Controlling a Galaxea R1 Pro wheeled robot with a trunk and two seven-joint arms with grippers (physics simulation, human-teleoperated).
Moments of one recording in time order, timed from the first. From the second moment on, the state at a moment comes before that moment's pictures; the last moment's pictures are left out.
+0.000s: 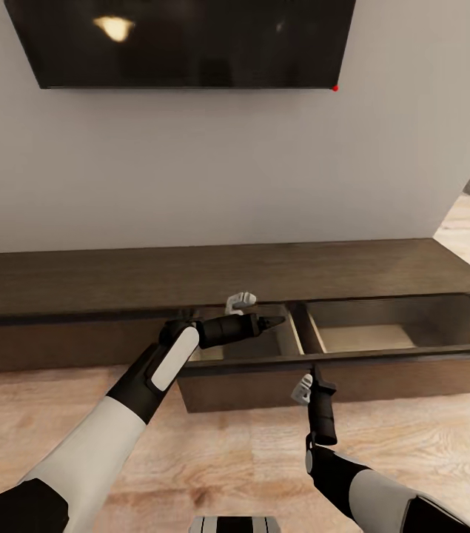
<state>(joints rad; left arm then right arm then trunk) -0.86 -0.10 -0.43 -1.03 0.80 0.68 -0.37 -0.73 0.04 0.95 -0.13 0.38 0.06 -1.10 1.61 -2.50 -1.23</state>
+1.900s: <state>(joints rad) -0.86 -0.10 -0.43 -1.02 0.80 0.68 -0.37 -0.73 0.04 0.98 -0.15 0.39 0.05 -1.11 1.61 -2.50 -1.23</state>
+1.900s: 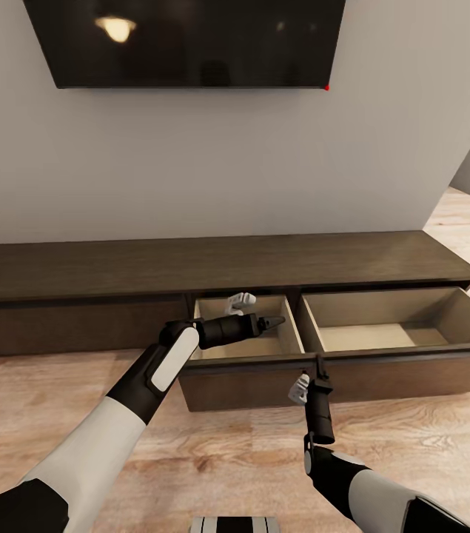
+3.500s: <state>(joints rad) -0.86 -0.11 -0.43 -1.02 0.80 0.67 -0.37 -0.70 -0.13 0.86 -0.03 0.26 -0.02 -1.30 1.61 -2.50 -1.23</state>
